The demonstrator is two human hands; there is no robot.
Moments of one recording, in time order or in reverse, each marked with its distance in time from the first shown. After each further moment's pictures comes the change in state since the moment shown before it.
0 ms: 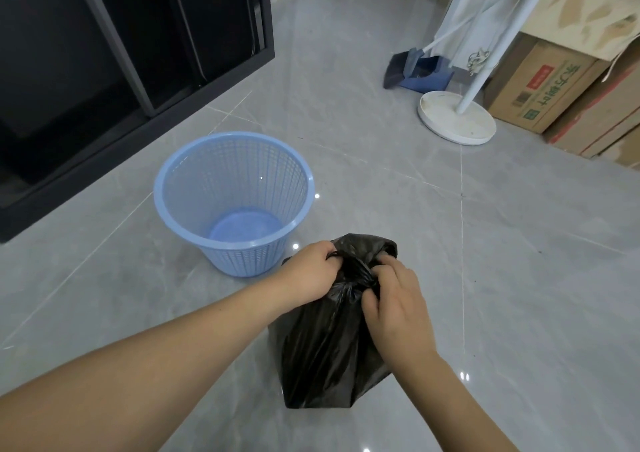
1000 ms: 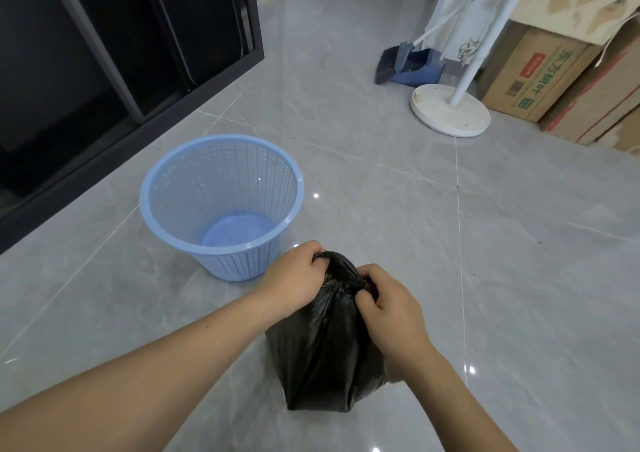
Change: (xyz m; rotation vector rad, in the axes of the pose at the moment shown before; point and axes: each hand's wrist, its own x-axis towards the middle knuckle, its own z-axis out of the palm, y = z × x) left_hand 0.000 -0.010 0.004 0.148 0.126 0.042; right_hand 0.005 0.009 0.000 0.238 -0.231 0.185
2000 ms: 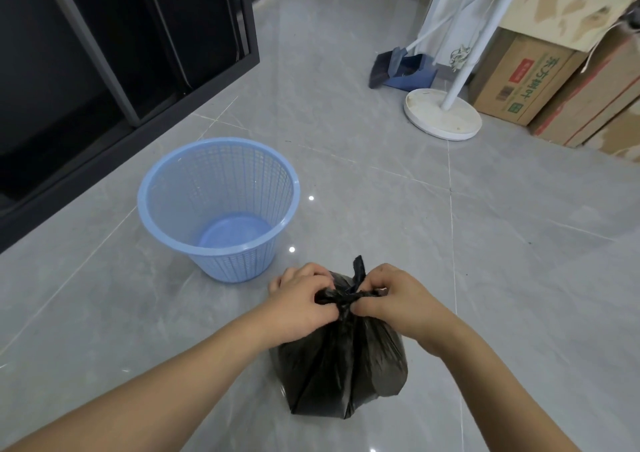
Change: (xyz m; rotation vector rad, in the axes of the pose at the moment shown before) left_hand -0.029 -0.009 0.013 0.136 -0.210 0.152; right_hand 0.011 -0.007 -0.041 0.265 -0.315 0.180
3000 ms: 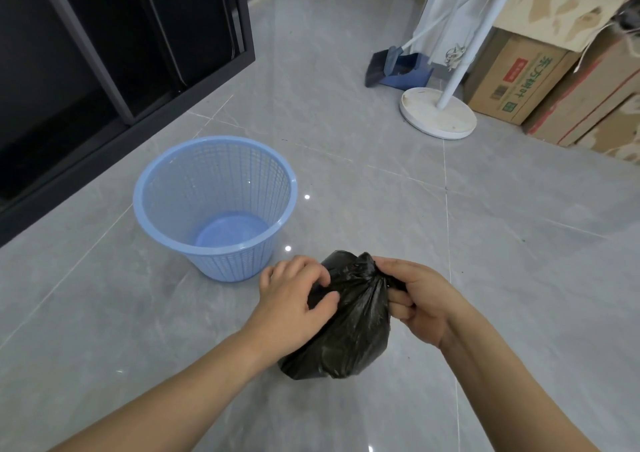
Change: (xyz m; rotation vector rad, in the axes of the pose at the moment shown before) left_hand -0.018 -0.005 0.007 0.058 0.351 0.172; right_hand 0.005 0.007 -0.016 0.835 -0.035 0.232
